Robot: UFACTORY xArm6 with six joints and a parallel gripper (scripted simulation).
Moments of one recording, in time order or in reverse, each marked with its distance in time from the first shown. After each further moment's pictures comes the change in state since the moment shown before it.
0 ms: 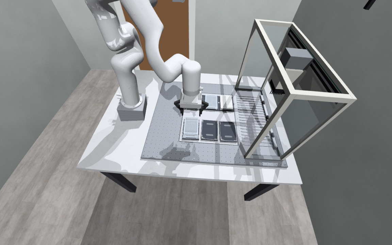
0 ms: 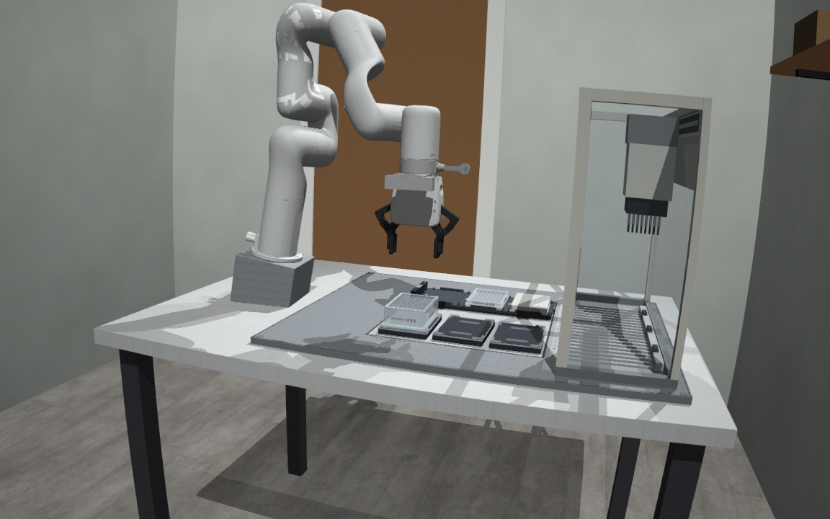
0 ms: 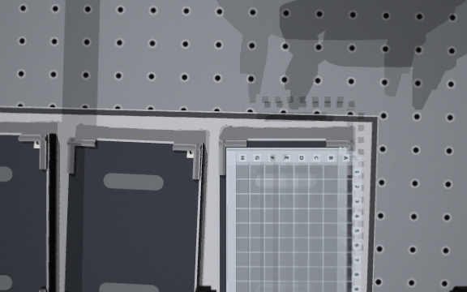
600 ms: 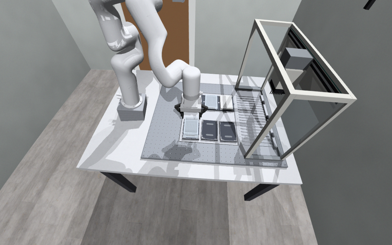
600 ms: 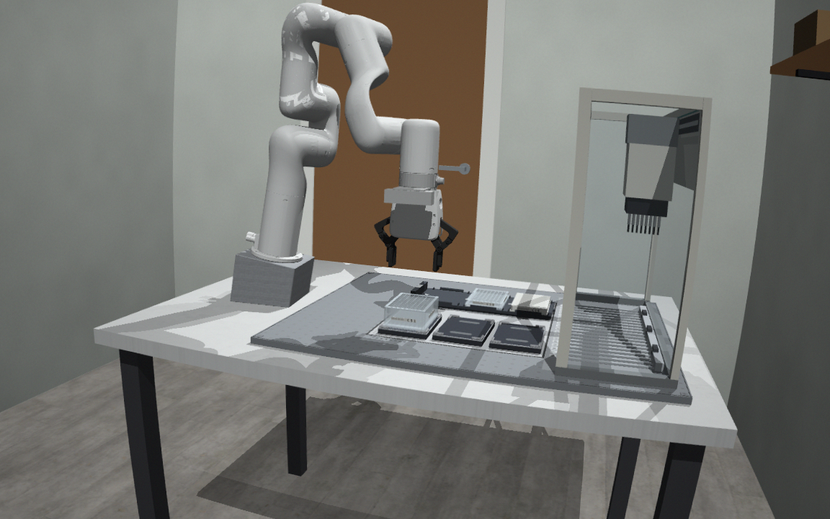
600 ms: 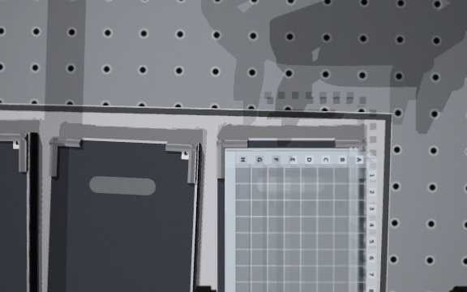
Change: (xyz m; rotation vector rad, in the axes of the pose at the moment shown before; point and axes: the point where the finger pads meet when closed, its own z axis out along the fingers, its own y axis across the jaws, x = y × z) arm 0.000 0.000 0.026 0.000 0.000 0.000
